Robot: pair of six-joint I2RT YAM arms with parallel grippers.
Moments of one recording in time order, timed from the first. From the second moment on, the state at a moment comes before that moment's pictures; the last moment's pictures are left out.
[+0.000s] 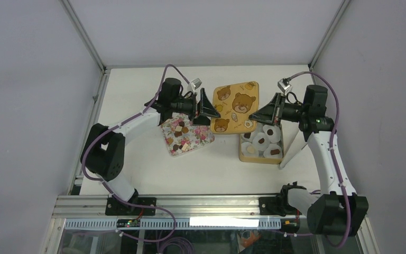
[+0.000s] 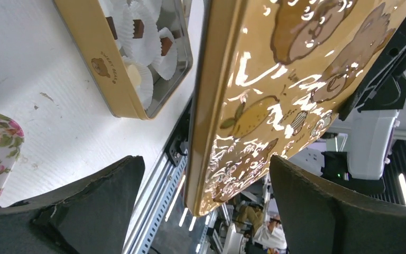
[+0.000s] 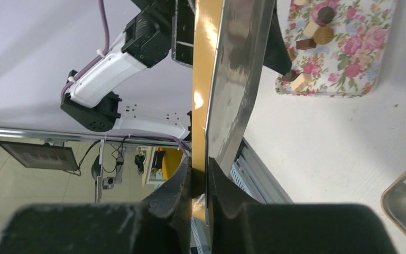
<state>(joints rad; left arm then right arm) -0.50 1.67 1.15 0.02 0.86 -0.93 -0.05 1.08 0.96 -0.43 -1.23 0.66</state>
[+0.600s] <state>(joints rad) -0.48 1.71 1.04 0.36 0.94 -1.15 -0.05 1.15 0.96 -0.55 -1.29 0.58</state>
